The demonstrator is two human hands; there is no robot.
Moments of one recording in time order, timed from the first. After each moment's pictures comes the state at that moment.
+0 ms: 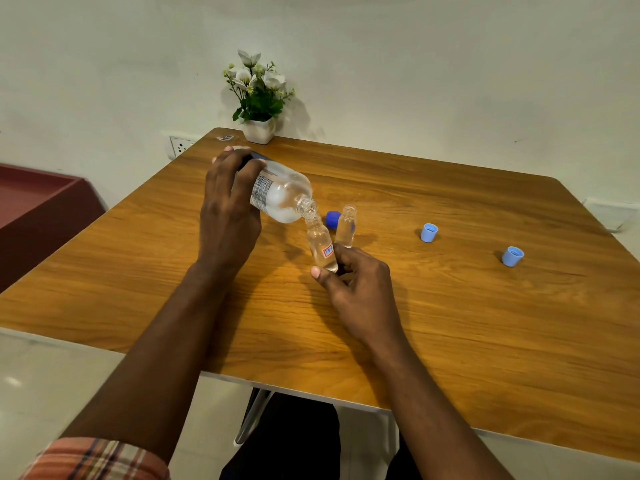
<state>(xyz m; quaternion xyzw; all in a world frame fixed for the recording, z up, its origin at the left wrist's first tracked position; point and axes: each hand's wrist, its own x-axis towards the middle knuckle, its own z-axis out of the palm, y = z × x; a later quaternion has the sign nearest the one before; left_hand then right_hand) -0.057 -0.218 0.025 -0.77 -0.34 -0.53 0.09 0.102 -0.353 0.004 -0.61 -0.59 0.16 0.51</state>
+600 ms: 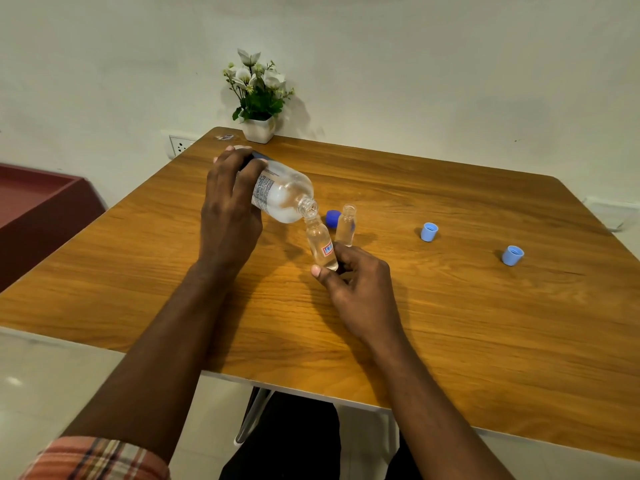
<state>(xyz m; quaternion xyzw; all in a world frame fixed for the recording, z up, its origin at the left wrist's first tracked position) -0.056 -0.219 0.025 -0.77 -0.34 -0.53 0.09 0.102 -0.353 0.005 -0.62 -0.58 0.17 0.50</state>
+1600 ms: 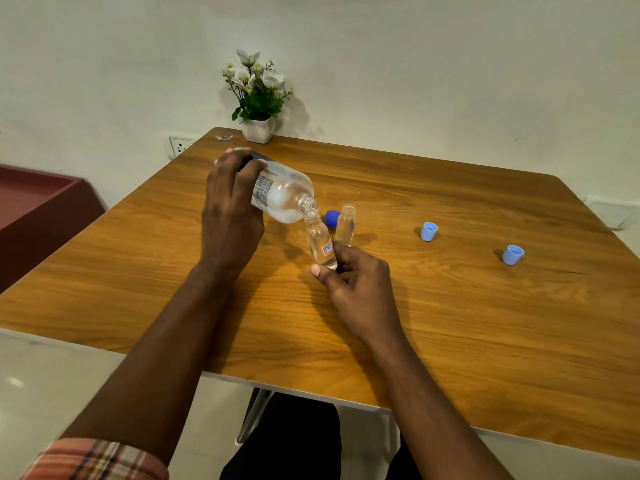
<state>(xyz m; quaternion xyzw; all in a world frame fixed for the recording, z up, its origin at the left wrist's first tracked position) -0.053 -0.217 0.021 -0.77 -0.33 -0.54 0.09 0.102 -0.354 0.005 -0.61 -0.58 0.18 0.51</state>
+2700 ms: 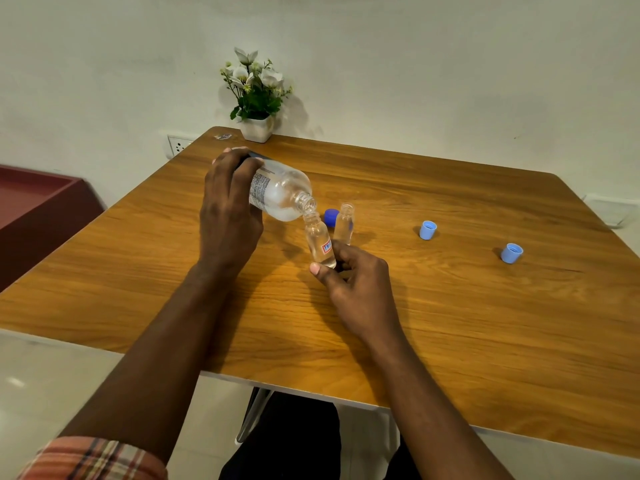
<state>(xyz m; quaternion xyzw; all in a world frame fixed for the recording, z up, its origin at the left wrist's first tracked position) -0.052 -0.220 0.022 -0.76 -0.34 -0.55 0.09 0.102 -0.354 0.005 -0.61 -0.57 0.18 0.51</state>
